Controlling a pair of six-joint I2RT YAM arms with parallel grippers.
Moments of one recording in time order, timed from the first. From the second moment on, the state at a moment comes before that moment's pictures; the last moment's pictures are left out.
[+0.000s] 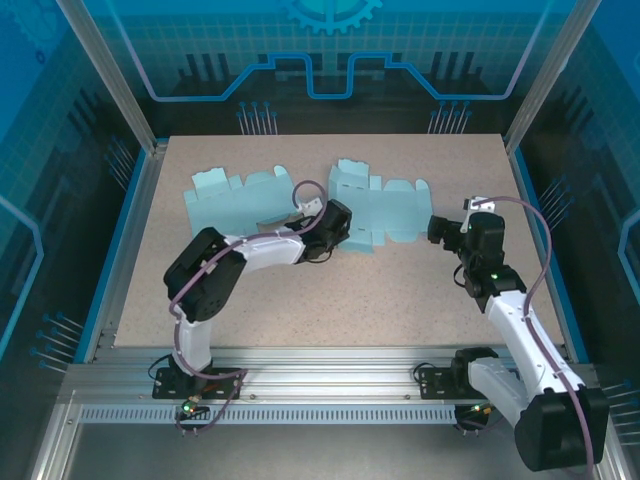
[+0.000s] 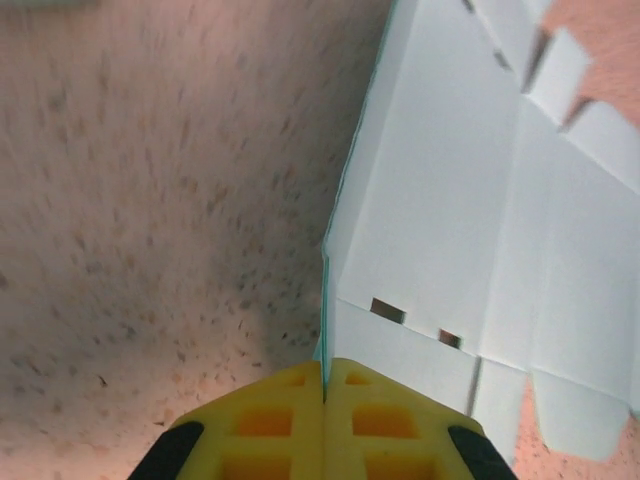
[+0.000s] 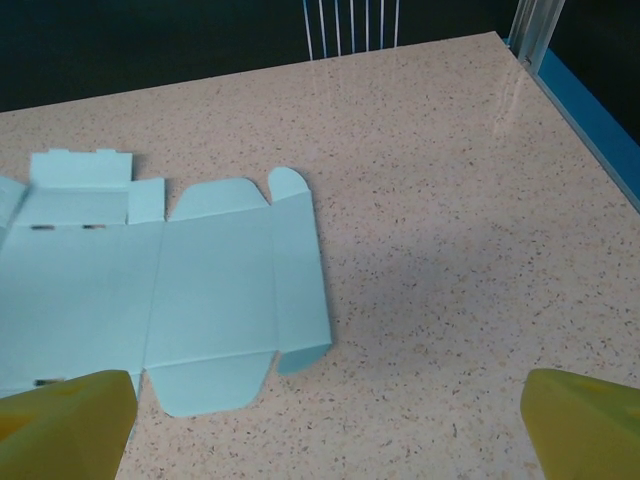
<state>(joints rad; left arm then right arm) -0.71 1.92 1.24 -0.15 -0.32 -1.08 0.07 0.92 0.62 -0.20 0.17 0.19</state>
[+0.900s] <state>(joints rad) -0.70 1.09 1.09 -0.19 0.08 0.37 0.13 0.83 0.75 -0.25 -0.27 0.13</state>
